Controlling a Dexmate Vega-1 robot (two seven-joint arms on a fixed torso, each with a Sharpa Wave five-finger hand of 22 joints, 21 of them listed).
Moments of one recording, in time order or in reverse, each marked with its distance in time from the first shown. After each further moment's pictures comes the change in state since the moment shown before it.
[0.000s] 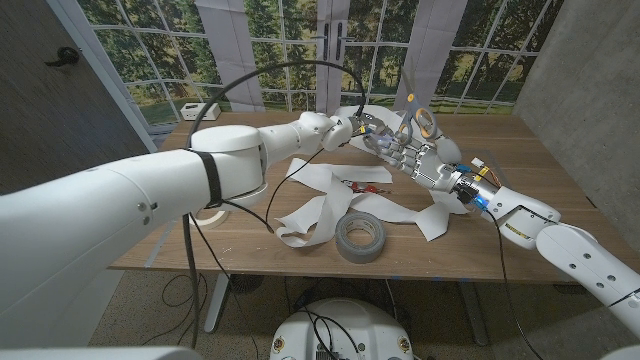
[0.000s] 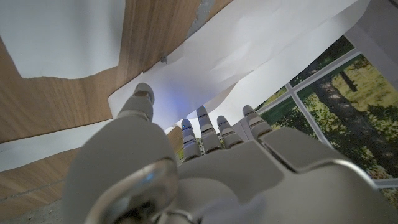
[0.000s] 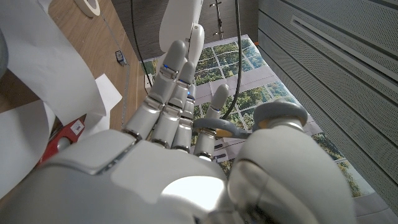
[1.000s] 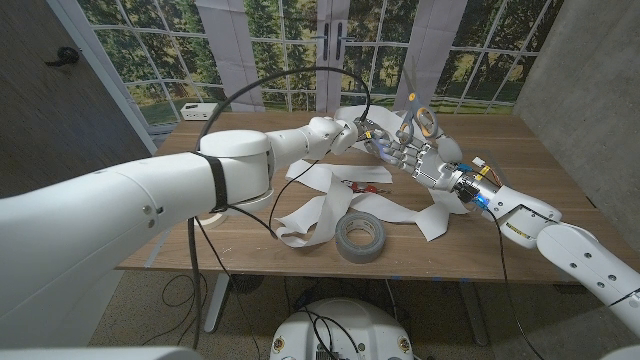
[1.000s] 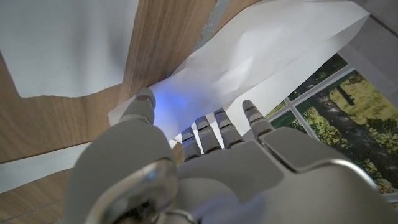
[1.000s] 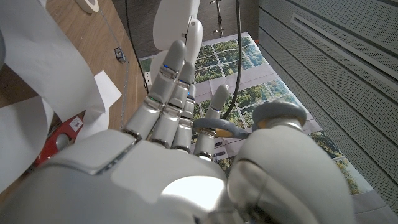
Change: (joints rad) left arm 0.010 -0.030 0.031 -0.007 -0.005 0.094 -0.052; left_hand -0.044 0.036 0.003 0.014 0.006 0.130 -0.003 0.051 0.002 0.090 -0.101 0.072 0.047 0.242 0.000 0.082 0.031 0.104 0.039 0.027 0.017; right arm 0.002 0.001 0.004 0.004 0.002 0.000 -0.007; right_hand 0.001 0.009 0.000 0.000 -0.004 0.000 0.000 0.003 0.006 -0.006 -0.002 0.000 -0.009 -0.002 -0.002 0.008 0.000 0.000 0.000 -0.015 0.000
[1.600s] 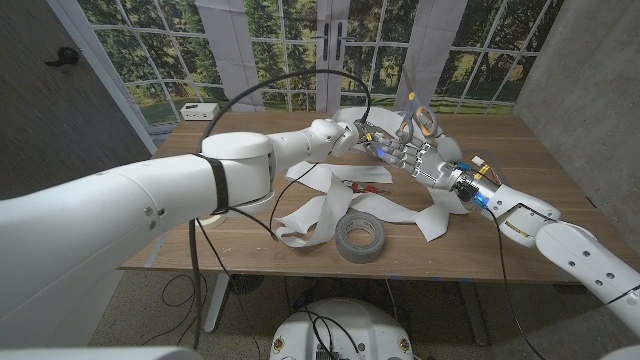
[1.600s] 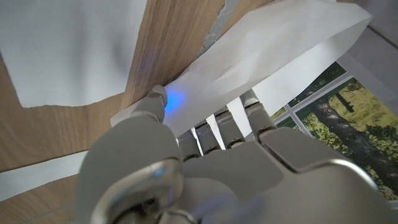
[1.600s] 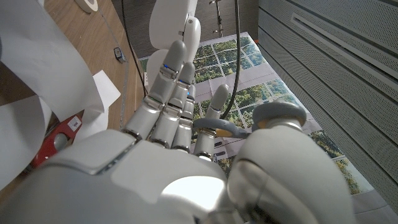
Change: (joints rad) left arm 0.008 -0.008 0.005 0.000 0.000 0.033 -0.020; left_hand 0.136 0.061 0.072 -0.041 0.008 0.256 0.017 0.094 0.062 0.137 -0.040 0.116 0.121 0.343 -0.017 0.181 0.091 0.366 -0.063 0.171 0.030; right arm 0.014 0.003 -0.008 0.008 0.001 -0.004 0.002; right_hand 0.000 0.000 -0.004 0.004 0.000 -0.002 0.002 0.002 0.005 -0.003 0.004 0.000 0.000 -0.004 0.004 0.000 0.000 0.004 0.004 -0.008 0.000
